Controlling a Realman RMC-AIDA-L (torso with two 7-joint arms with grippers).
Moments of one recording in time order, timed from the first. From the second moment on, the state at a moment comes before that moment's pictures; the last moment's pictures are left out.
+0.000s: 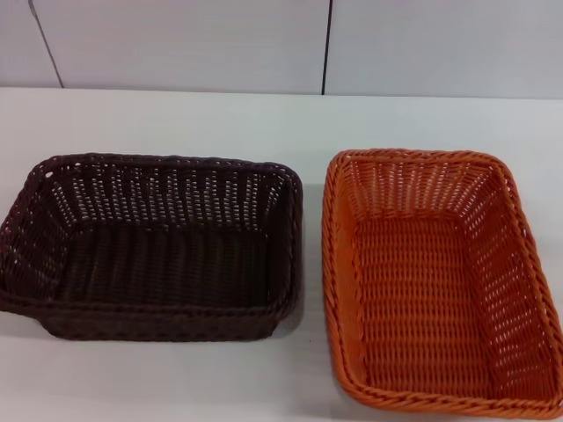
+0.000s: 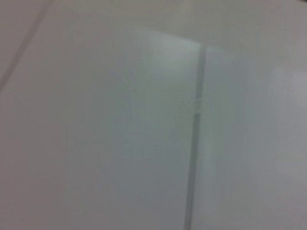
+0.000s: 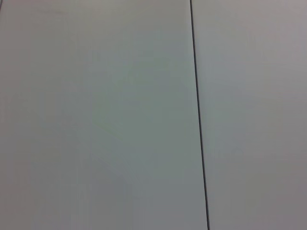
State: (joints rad) left arm -0.28 -2.06 -2.82 -1.11 1.05 -1.26 1.65; right arm 0.00 2.08 1.71 0.78 0.01 1.16 -2.88
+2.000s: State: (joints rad) left arm -0.28 -2.05 -2.88 -0.76 1.38 -0.96 2.25; right arm 0.12 2.07 1.75 0.70 -0.04 1.14 -2.88
